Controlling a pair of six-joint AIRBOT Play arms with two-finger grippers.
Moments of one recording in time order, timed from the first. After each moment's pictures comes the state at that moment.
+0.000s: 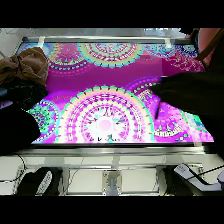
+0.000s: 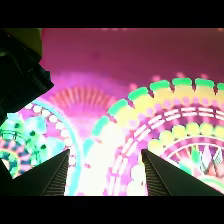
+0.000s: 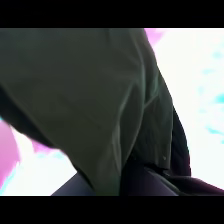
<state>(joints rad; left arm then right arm) 0.10 -0.65 1.10 1.48 -1.13 -1.59 -1.07 -1.08 1.33 -0.87 1.32 1.39</state>
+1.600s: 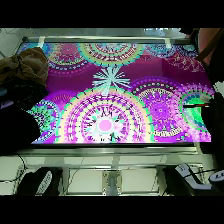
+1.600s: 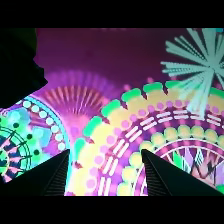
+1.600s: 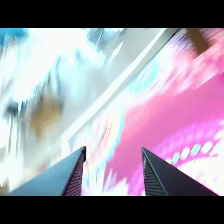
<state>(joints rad) 0.10 -0.65 1.10 1.47 -1.13 -1.64 -1.12 -0.98 1.63 -0.52 1.42 1.53</state>
